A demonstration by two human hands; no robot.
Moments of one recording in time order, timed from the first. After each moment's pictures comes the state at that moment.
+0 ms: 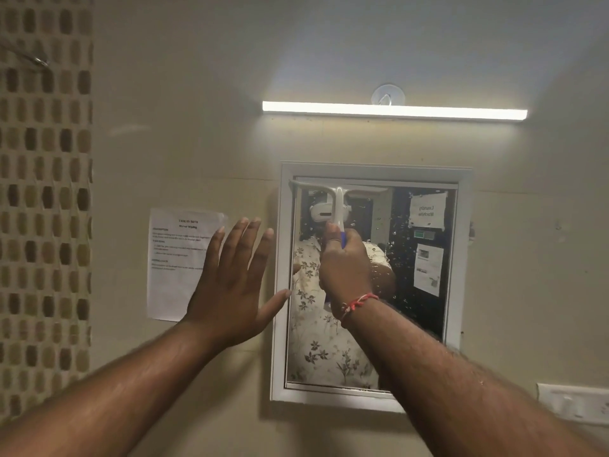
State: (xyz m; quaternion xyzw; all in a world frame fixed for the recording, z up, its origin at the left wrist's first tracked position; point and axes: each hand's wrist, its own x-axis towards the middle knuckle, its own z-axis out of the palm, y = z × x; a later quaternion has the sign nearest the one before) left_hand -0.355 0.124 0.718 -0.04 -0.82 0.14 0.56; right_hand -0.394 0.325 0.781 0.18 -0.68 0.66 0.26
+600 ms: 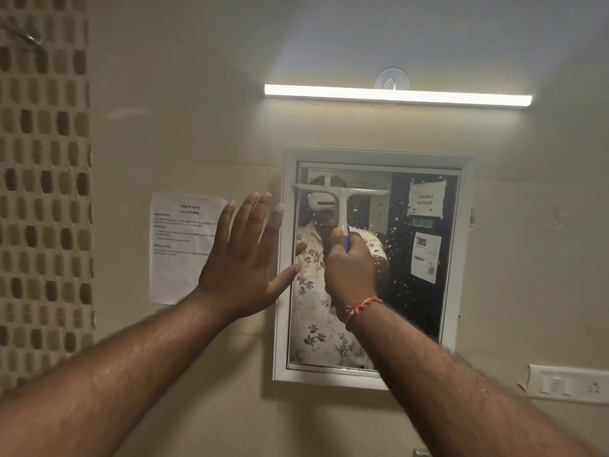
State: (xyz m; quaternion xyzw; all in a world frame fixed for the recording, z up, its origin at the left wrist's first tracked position) left_hand -0.354 0.132 0.735 -0.05 -0.81 0.15 0.56; right_hand -0.382 0.328 0.756 0.15 -0.69 0.66 0.26
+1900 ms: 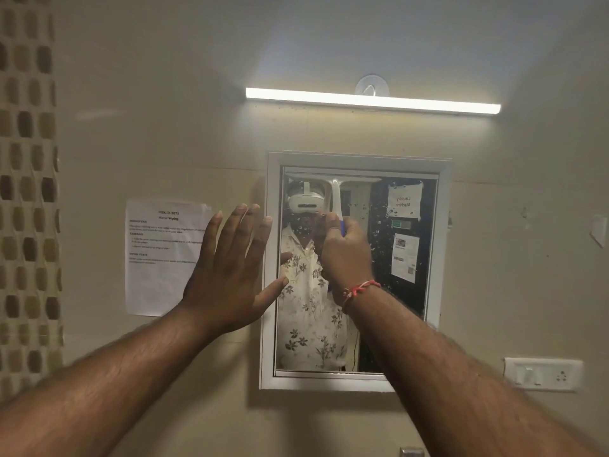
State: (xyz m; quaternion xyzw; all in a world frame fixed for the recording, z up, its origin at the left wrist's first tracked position) left_hand -0.355 0.132 0.729 -0.07 -0.81 0.16 0.56; right_hand -0.391 0.336 0.783 0.16 -0.67 0.67 0.28
